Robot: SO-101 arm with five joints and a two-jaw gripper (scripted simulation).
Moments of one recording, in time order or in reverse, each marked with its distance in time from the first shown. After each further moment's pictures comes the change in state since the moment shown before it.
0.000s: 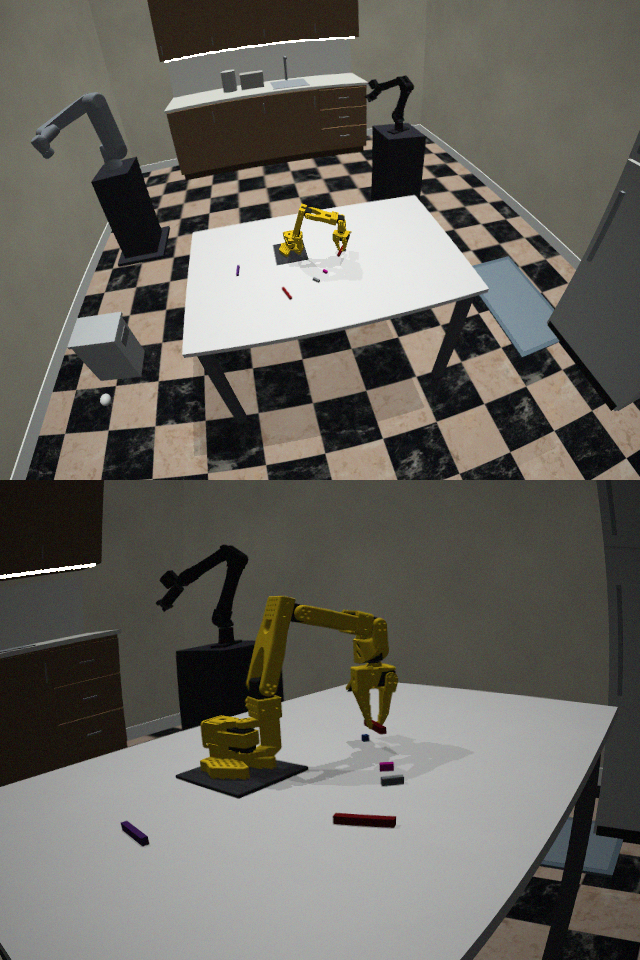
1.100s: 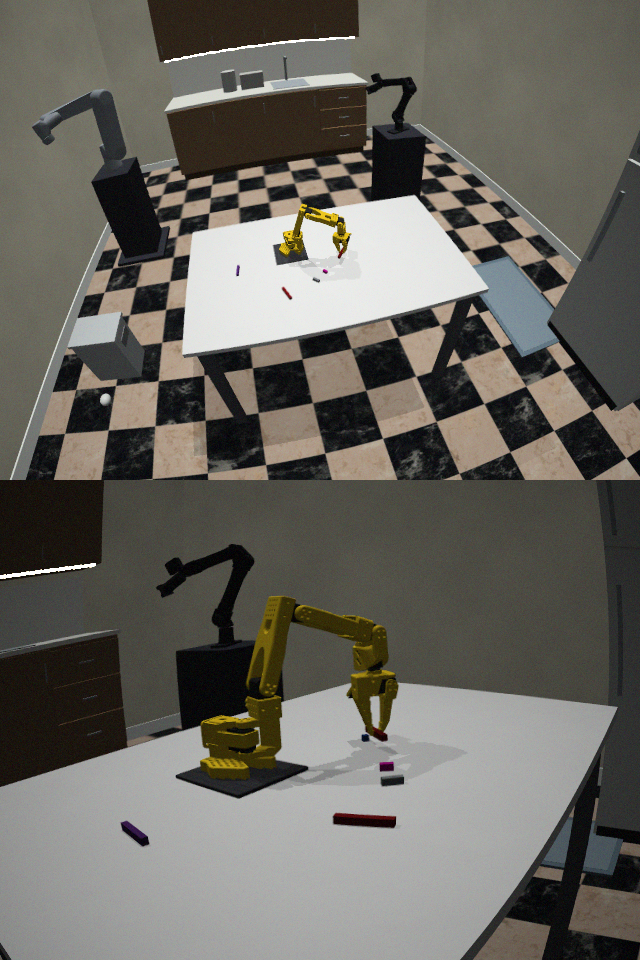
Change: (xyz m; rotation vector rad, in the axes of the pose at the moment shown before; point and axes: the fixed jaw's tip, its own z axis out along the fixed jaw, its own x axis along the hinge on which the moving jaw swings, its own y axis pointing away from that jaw) arm 0.000 -0.002 0.012 0.026 -0.006 0.000
